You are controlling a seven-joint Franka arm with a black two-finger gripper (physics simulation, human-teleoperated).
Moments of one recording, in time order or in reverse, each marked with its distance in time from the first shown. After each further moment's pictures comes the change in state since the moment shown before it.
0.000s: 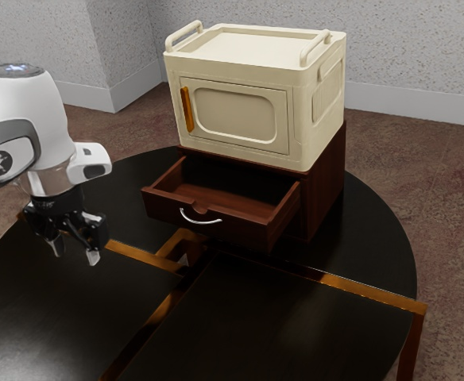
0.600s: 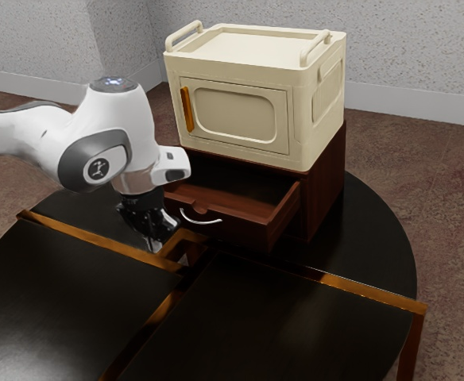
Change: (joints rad) arm 0.054 0.406 -0.143 0.164 0.006 0.289 0.084
